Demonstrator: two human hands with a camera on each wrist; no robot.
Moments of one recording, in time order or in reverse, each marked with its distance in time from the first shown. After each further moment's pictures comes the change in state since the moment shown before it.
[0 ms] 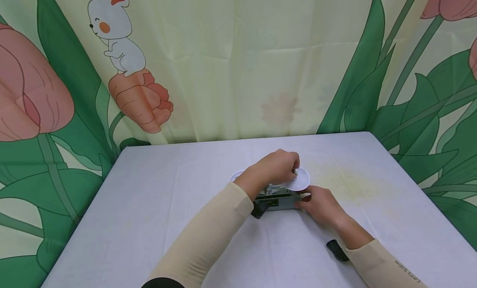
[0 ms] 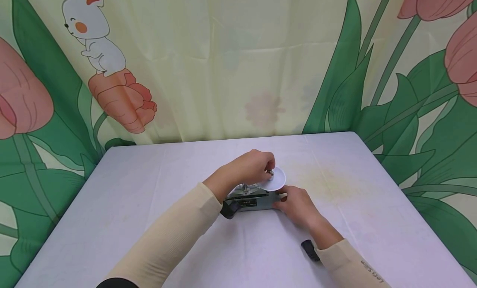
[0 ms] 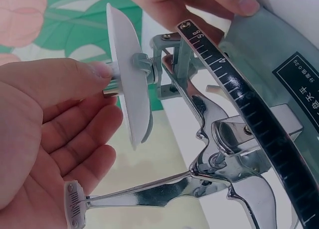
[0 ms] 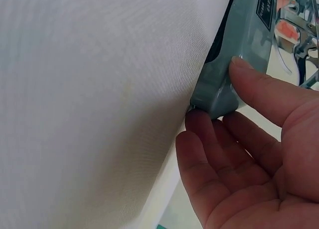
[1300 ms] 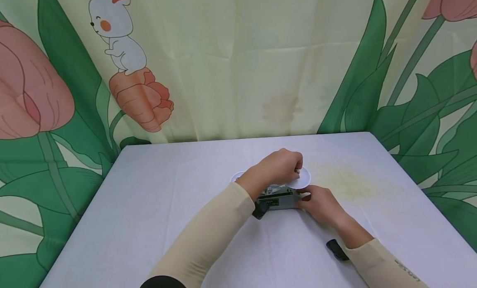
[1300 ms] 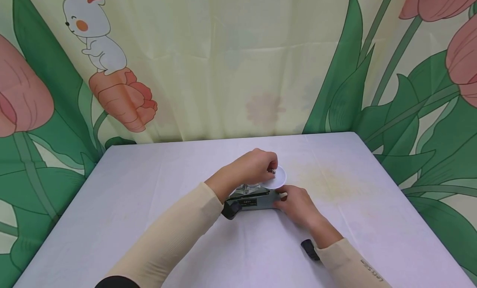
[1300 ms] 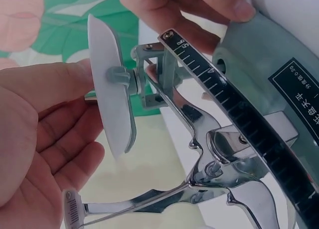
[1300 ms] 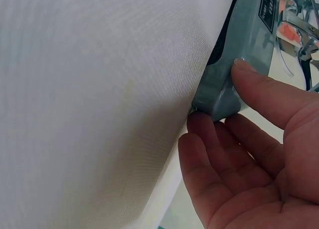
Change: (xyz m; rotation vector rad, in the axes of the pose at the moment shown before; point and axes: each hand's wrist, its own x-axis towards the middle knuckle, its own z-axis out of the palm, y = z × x) left_hand 0.000 0.003 0.000 0.019 0.031 0.035; right_hand 0.001 -0.003 -0.002 -0.010 -0.021 0.025
